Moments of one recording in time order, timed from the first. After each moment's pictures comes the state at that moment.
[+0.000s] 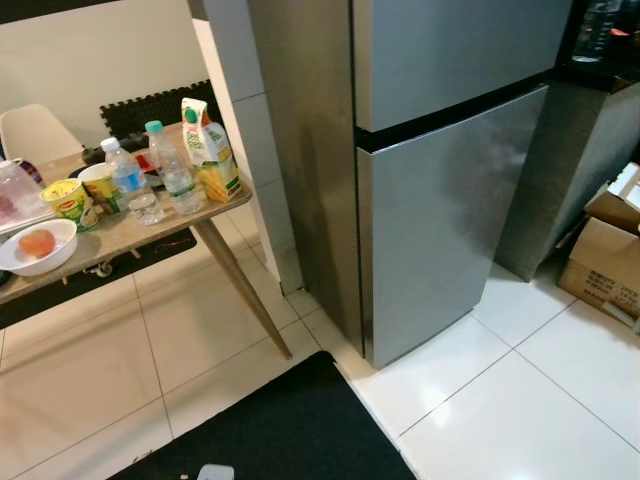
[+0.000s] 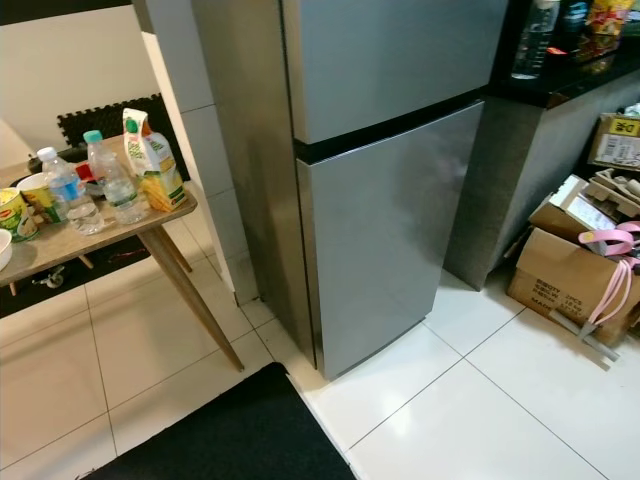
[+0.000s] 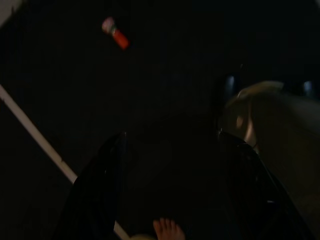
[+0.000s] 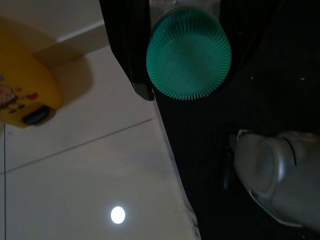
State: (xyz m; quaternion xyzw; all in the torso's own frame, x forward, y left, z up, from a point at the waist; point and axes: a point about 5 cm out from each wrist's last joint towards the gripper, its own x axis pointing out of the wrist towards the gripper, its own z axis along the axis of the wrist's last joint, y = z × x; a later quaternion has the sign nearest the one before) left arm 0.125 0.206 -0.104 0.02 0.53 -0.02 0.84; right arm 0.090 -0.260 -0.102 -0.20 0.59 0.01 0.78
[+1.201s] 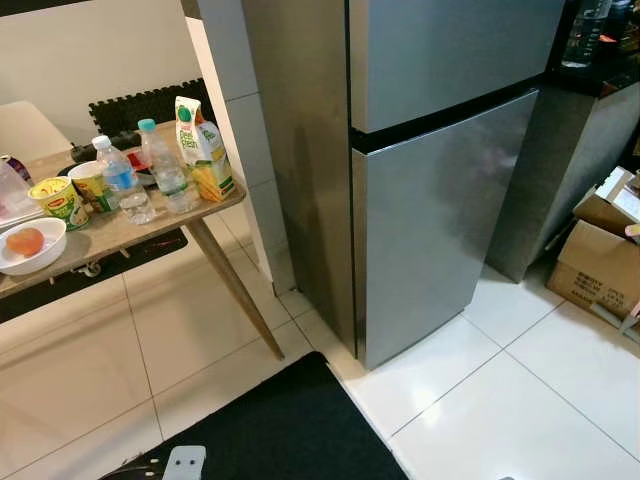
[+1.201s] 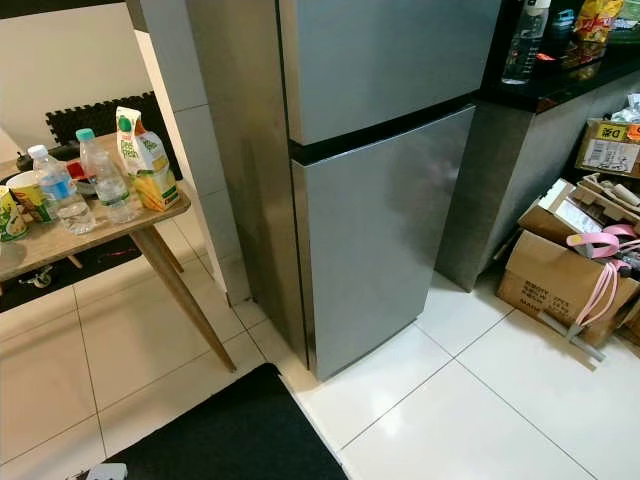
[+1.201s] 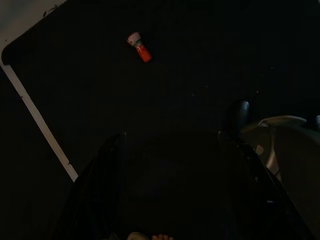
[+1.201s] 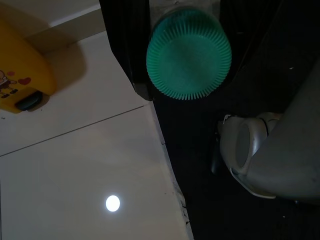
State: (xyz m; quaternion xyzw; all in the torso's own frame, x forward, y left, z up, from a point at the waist) left arm 0.133 0.238 -0.094 0.01 0.52 0.04 0.86; right arm 0.107 -0.237 -0.104 -0.19 0.57 0.04 0.80
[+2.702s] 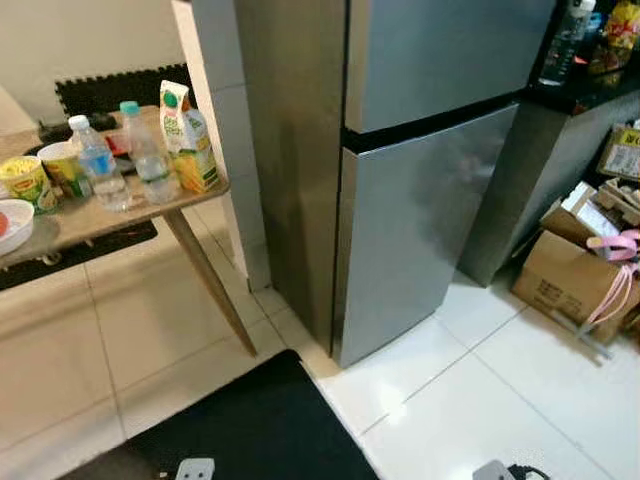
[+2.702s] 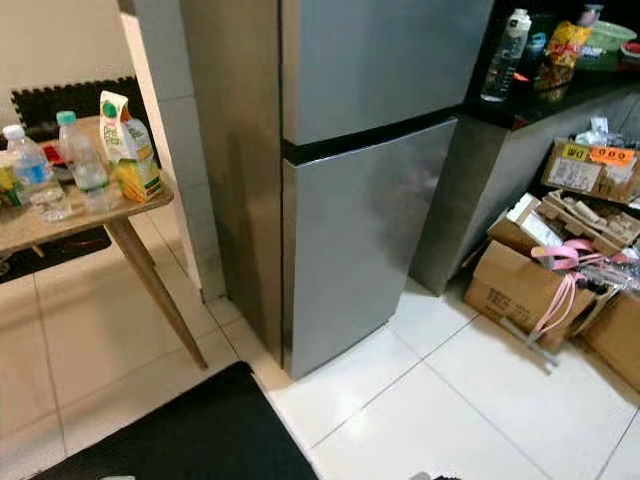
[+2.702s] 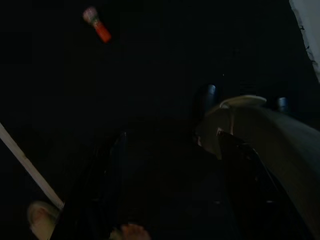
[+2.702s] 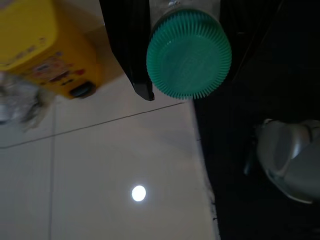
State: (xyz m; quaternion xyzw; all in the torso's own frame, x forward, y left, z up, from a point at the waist) left arm 0.107 0.224 -0.106 -0.02 0.54 0.06 0.84; right arm 0.137 -0.236 -0.094 -0.24 0.54 0.10 0.80
